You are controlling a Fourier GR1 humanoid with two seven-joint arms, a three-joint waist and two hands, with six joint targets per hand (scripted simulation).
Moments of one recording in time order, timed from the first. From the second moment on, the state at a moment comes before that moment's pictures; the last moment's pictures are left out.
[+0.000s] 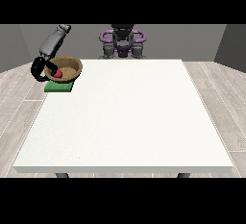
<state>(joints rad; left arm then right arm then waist) -0.97 0.97 0.50 -0.86 0.43 -0.33 -0.16 -0.71 -0.59 -0.30 -0.67 -0.06 0.10 -0.07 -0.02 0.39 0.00</state>
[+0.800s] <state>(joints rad) -0.93 0.96 0.49 -0.99 0.48 -0.30 -0.08 -0.75 -0.75 -0.35 -0.50 -0.04 0.19 -0.18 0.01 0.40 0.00</state>
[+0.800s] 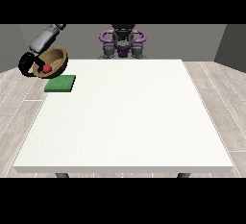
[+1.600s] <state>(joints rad) -0.91 0.99 0.51 -0.97 0.50 -0.33 -0.11 -0.74 -0.70 -0.40 -0.43 -0.08 0.15 -0.13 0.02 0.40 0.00</state>
